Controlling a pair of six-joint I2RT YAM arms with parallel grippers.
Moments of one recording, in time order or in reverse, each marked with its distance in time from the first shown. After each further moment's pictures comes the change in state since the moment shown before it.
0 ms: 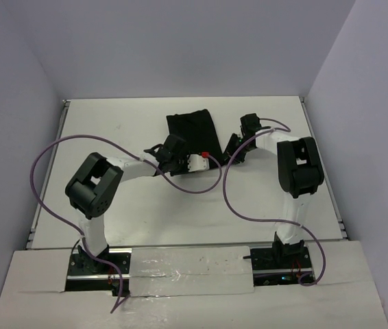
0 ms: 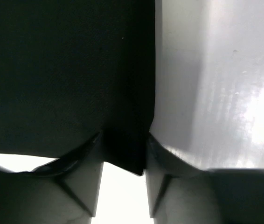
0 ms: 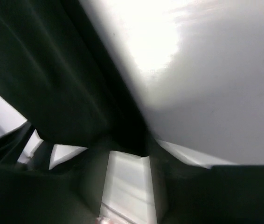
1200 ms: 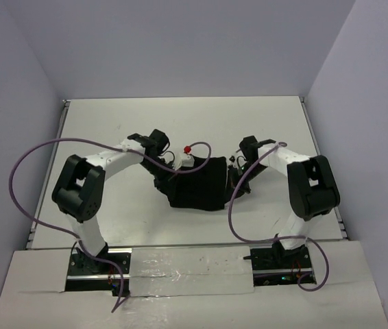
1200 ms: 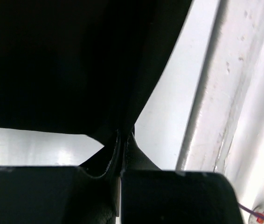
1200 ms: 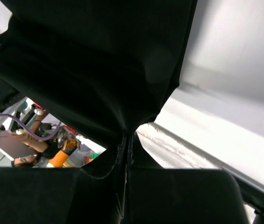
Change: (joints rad) left arm 0.109 -0.110 0.098 -0.787 0.592 -0.270; right arm 0.089 -0.299 -0.280 -0.465 -0.270 -0.311
